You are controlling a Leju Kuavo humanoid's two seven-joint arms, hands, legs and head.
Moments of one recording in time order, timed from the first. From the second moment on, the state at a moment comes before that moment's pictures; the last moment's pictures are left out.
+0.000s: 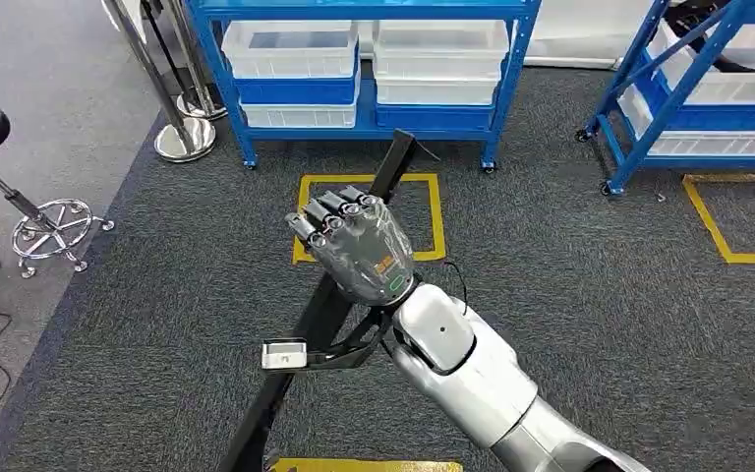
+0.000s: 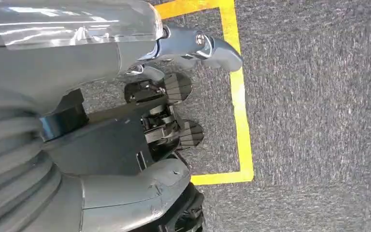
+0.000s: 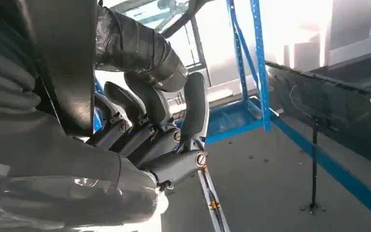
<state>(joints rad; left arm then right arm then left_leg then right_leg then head) -0.21 -0.27 0.81 -0.21 -0.87 -0.06 -0.33 -0.63 0.14 0.74 -1.37 1.30 -0.68 -0.06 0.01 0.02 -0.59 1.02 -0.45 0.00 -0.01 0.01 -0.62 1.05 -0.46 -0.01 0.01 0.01</state>
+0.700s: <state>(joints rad) -0.21 -0.26 0.81 -0.21 -0.87 -0.06 -0.33 -0.62 0.13 0.75 -1.39 1.28 -0.69 -0.07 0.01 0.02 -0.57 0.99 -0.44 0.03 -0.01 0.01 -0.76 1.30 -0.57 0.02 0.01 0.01</state>
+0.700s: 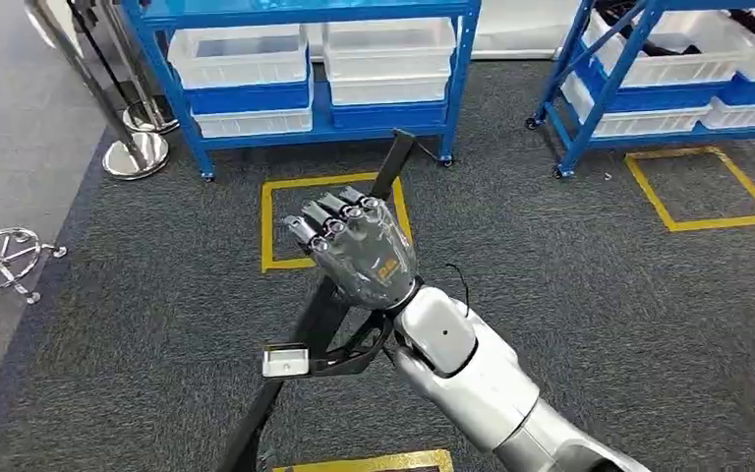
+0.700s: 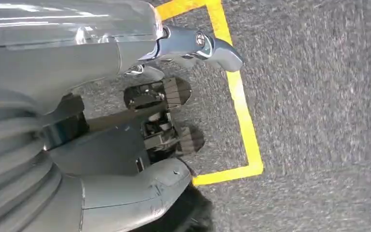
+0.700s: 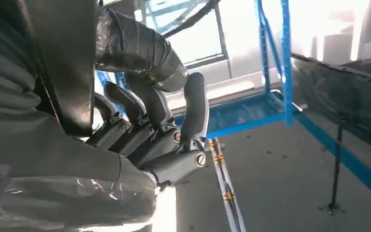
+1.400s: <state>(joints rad) -0.21 -0.25 0.80 -0.21 -0.88 -0.06 -0.33 -0.61 0.11 0.75 -1.43 1.27 -0.69 -0.08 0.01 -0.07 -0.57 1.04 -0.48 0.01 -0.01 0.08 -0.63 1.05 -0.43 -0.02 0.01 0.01</state>
